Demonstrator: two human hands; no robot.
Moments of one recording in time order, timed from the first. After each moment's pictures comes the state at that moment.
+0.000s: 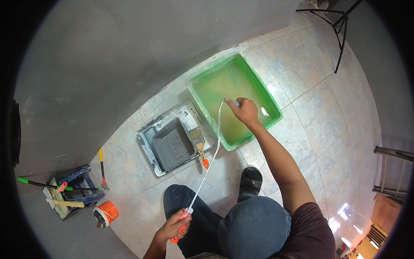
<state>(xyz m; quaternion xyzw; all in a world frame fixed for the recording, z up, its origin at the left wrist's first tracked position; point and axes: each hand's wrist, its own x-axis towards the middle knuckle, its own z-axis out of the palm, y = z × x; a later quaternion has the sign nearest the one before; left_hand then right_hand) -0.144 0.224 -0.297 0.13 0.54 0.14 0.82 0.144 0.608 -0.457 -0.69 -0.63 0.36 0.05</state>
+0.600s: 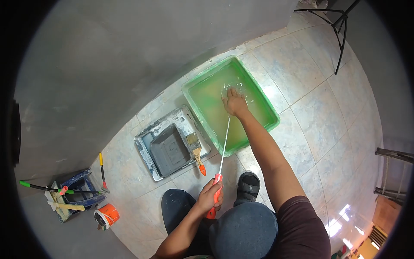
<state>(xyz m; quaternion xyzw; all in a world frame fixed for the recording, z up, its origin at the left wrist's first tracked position) -0.010 0.346 -0.363 0.05 0.54 0.24 0.81 0.138 0.669 -0.571 -0.62 -0.73 0.29 -0.01</state>
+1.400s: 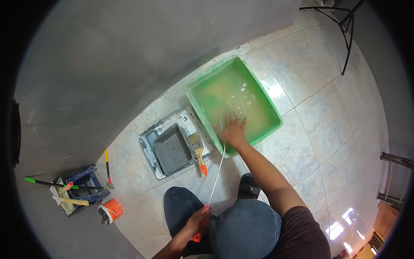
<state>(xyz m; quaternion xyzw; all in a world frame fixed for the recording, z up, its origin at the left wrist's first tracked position) -0.040 0.250 -0.330 0.00 0.58 0.18 0.80 0.113 0.556 -0.548 -0.62 -0.74 0.23 -0.09</state>
